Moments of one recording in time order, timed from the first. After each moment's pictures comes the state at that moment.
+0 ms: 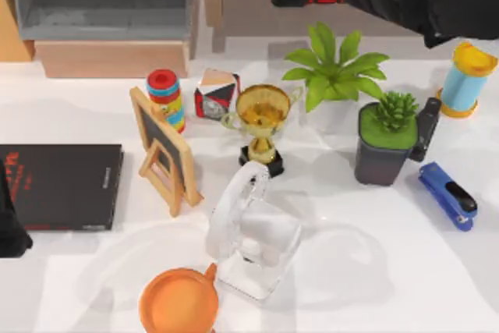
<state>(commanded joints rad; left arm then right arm) 0.00 0.00 0.00 0.00 0.00 0.00 0.65 1.64 1.41 -0.30 0.33 0.36</state>
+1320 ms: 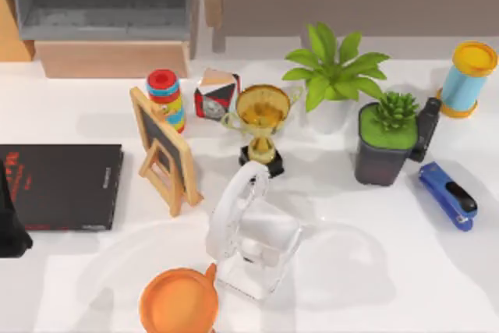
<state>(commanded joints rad) 0.00 0.00 0.00 0.00 0.00 0.00 0.54 1.90 1.90 0.06 0.57 0.04</state>
